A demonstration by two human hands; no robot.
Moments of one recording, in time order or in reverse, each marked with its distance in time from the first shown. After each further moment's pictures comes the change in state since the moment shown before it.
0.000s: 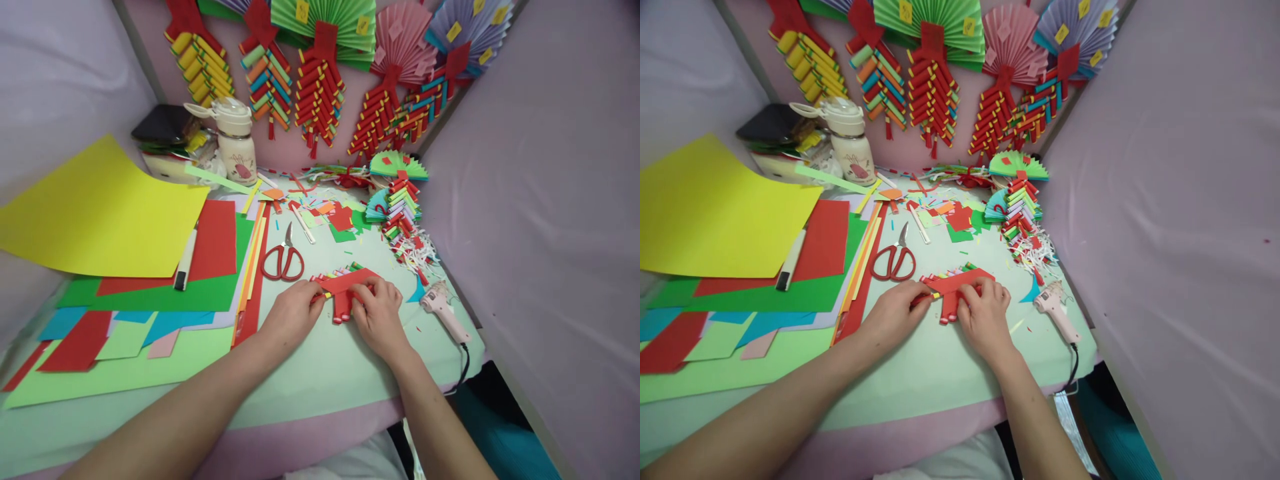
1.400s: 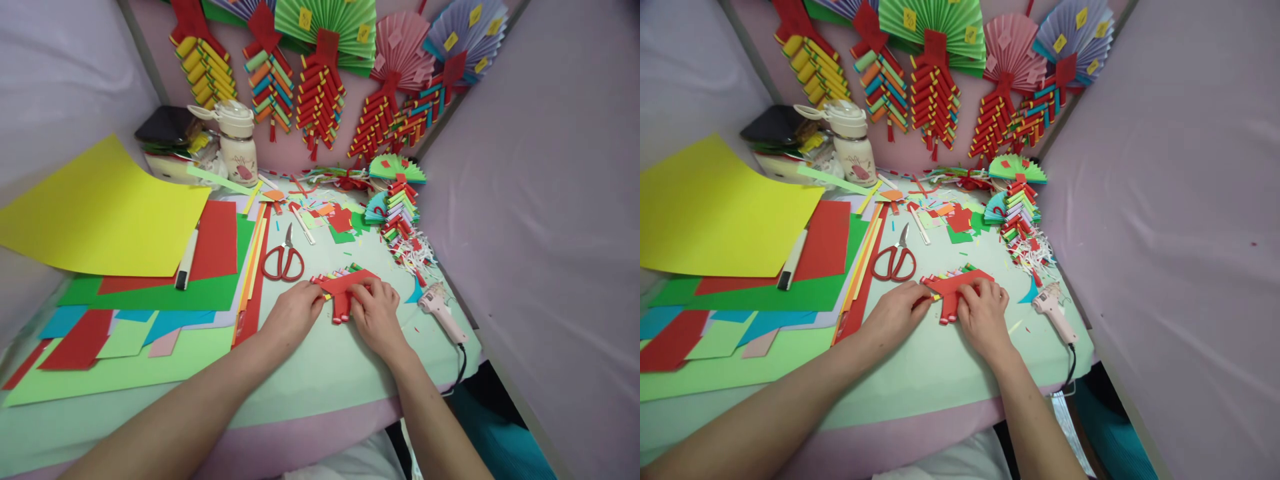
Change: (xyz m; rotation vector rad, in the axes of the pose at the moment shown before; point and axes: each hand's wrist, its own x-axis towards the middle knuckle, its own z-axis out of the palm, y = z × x) left_hand -0.001 0.003 -0.004 0.039 -0.047 0.017; right_hand 0.000 0.000 0.005 -0.032 -0.056 0.035
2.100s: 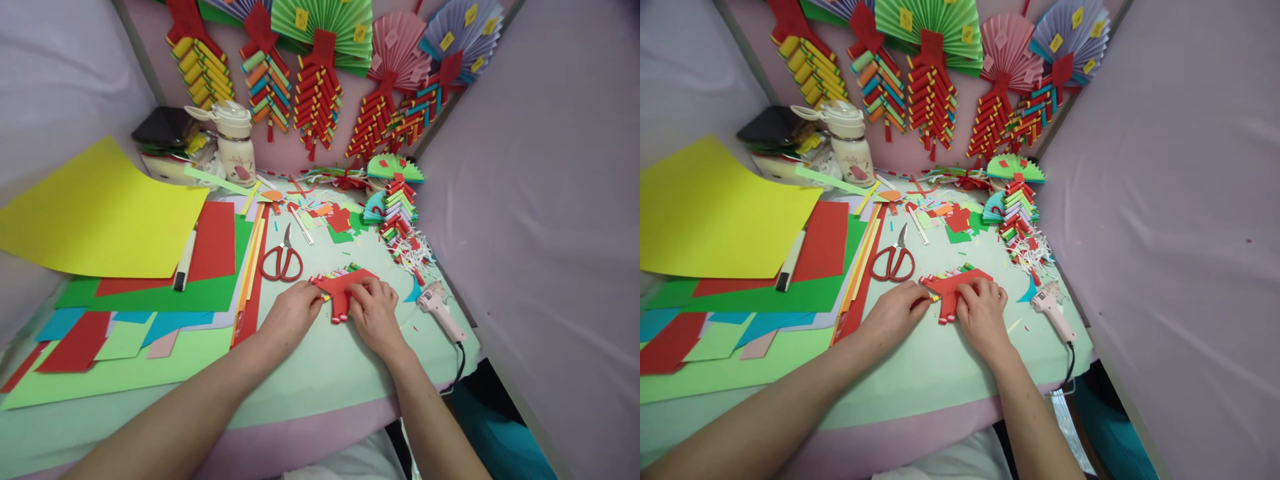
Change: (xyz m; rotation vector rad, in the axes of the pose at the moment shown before) left_hand 0.001 0.000 0.000 -0.033 0.007 0.011; right_hand 0.000 0.000 0.000 0.005 0.006 0.013
